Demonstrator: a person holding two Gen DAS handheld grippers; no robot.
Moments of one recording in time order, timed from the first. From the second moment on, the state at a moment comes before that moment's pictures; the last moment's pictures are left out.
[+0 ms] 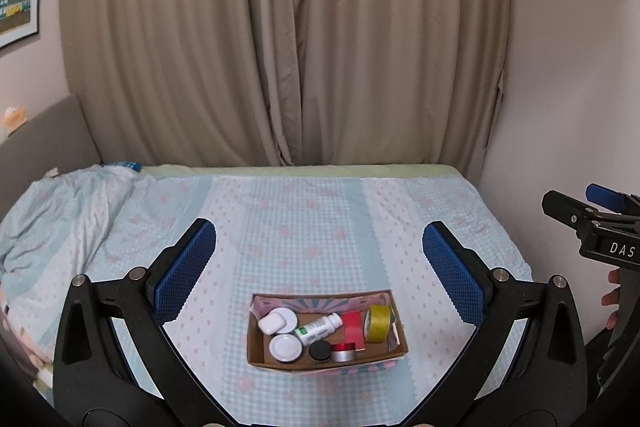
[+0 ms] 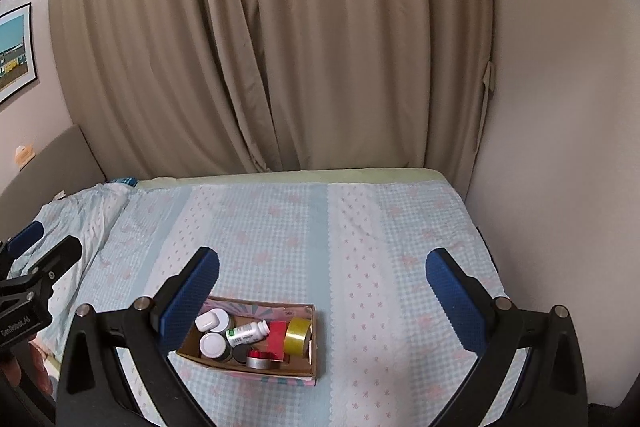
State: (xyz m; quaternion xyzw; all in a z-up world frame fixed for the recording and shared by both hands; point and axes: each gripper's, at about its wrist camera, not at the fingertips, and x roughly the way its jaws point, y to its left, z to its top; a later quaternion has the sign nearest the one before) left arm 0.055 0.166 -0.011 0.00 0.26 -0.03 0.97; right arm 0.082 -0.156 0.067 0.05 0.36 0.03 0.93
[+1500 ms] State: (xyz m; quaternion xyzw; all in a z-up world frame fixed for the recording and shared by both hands) left arm 0.045 0.178 -0.017 0.00 0.26 -0.01 0.97; right arm 0.078 -0.149 0.069 0.04 0.35 0.02 0.94
